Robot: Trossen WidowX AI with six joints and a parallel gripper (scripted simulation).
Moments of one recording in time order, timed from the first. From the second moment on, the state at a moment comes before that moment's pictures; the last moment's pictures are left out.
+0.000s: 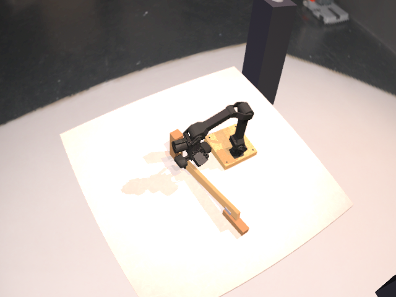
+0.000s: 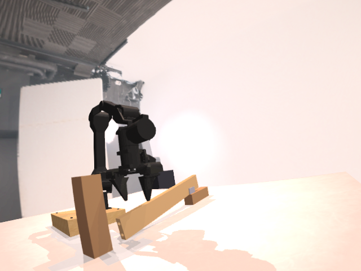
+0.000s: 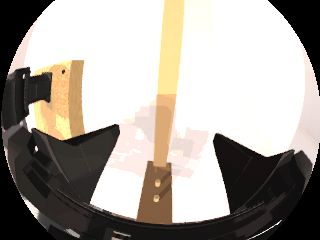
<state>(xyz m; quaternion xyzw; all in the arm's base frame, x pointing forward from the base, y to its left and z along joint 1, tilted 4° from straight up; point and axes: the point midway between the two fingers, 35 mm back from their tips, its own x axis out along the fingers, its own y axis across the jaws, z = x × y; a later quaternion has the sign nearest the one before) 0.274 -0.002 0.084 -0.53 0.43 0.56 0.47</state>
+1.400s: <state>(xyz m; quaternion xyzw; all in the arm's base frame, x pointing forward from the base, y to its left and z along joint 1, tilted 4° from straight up) 0.273 0.001 0.023 -0.53 0.43 0.56 0.47</state>
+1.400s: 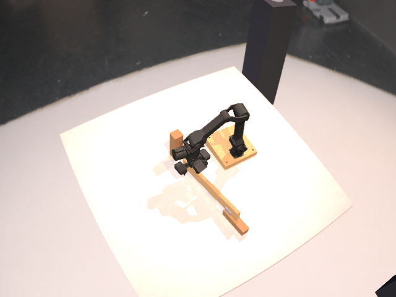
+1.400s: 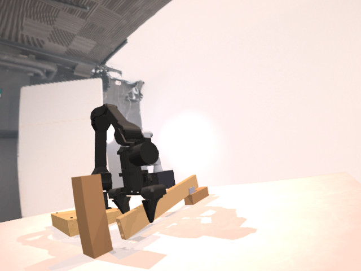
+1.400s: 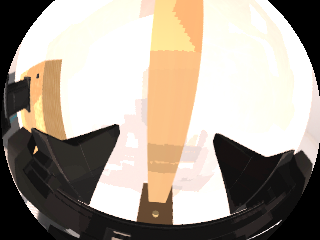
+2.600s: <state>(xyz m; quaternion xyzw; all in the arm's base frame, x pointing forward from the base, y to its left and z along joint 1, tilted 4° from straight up) 0.270 0.002 0.014 -0.53 0.43 0.56 0.47</state>
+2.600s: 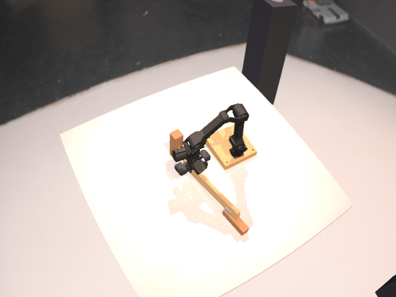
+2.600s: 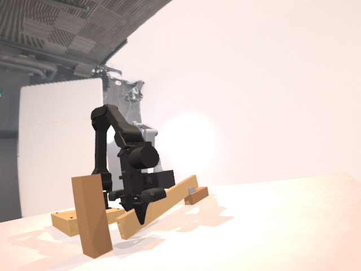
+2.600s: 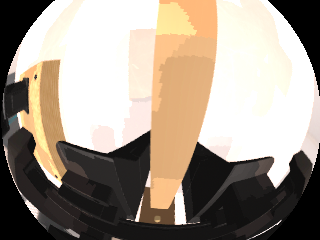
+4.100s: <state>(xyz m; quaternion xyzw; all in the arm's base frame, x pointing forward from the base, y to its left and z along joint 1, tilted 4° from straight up) 0.271 0.000 0.032 -0.52 0.44 0.56 0.46</state>
